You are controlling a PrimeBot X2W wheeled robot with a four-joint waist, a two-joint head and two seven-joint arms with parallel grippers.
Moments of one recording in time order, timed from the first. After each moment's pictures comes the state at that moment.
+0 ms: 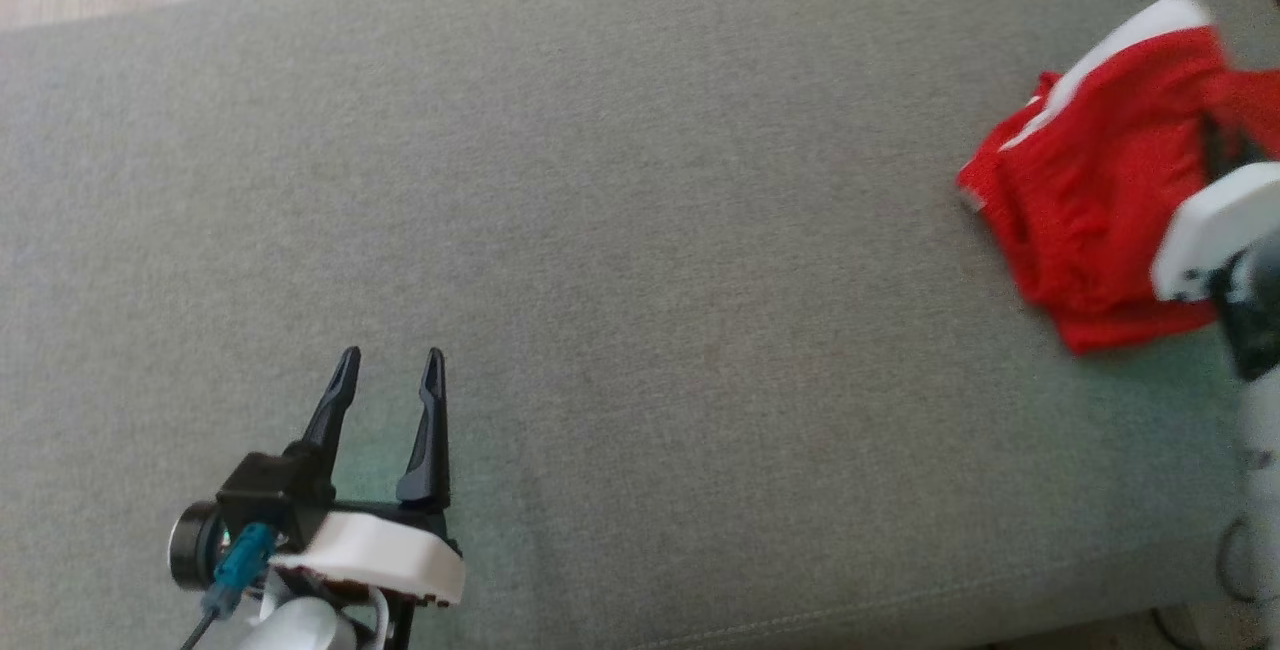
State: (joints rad) left arm -0.16 0.47 -0.69 -0.03 -0.70 0.40 -0.17; right arm -0.56 -0.24 -0.16 0.57 -0.02 0.13 0.22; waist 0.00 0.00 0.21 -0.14
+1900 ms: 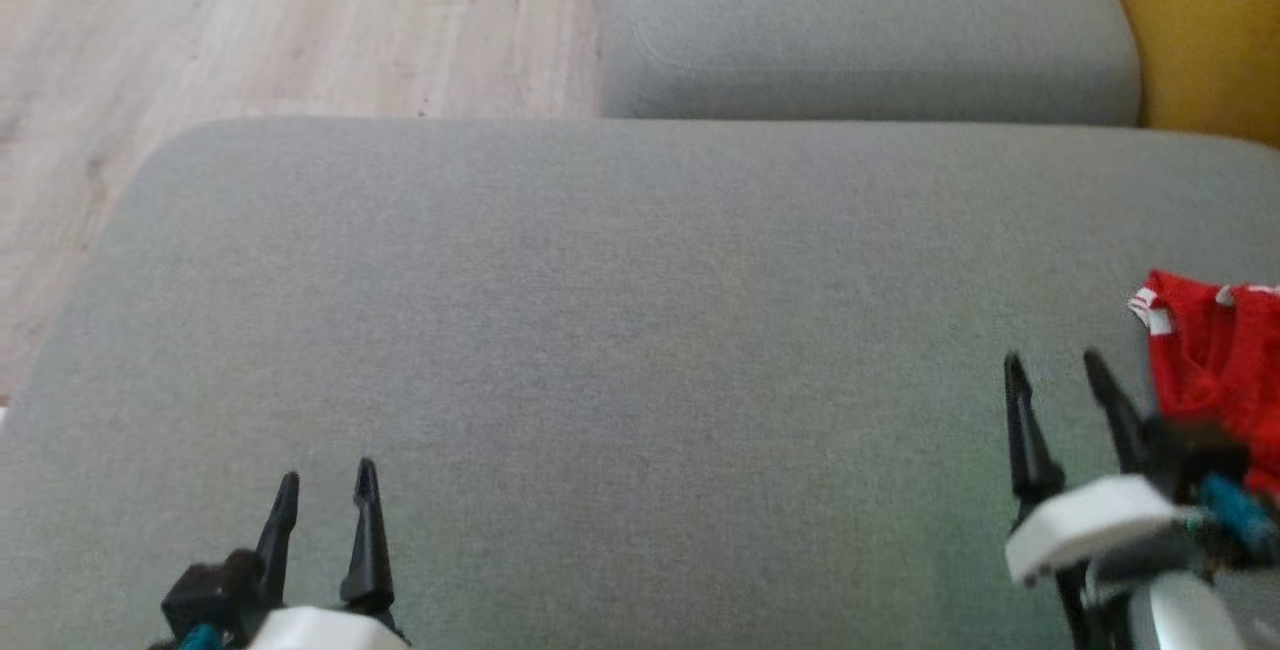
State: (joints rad) left arm 0.01 0.41 -0.56 0.11 -0.78 0.32 -0.25; right arm -0.05 -0.05 -0.08 0.23 0.04 0.13 -0.05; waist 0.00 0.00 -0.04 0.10
